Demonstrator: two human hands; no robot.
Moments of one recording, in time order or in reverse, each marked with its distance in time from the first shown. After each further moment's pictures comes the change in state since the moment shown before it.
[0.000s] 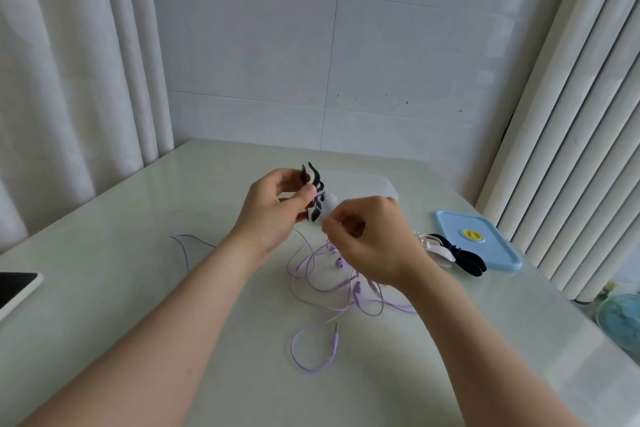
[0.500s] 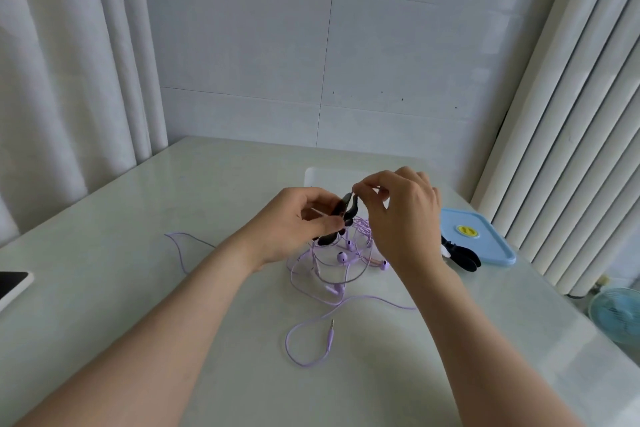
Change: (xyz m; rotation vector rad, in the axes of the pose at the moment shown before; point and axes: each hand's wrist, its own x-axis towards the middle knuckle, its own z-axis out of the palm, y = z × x) left_hand -0.011 0.003 0.009 0.235 -0.447 0.065; right_hand 0.012 0.032 -0.004 -0.292 0.485 0.102
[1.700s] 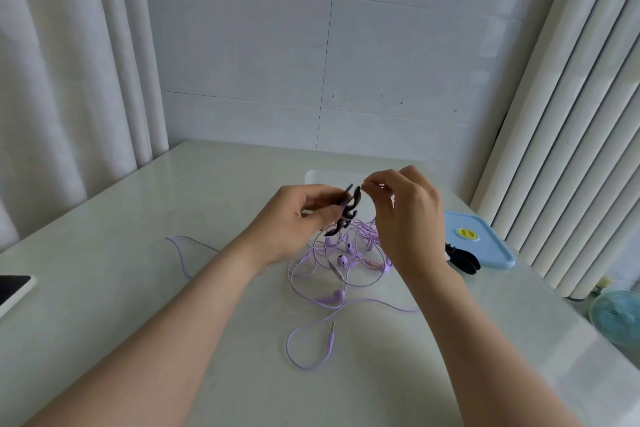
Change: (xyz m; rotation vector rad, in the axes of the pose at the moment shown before) left_hand -0.001 0.007 0.004 0.016 0.071 0.112; right_hand 0.003 0.005 -0.003 0.038 0.107 -0.093
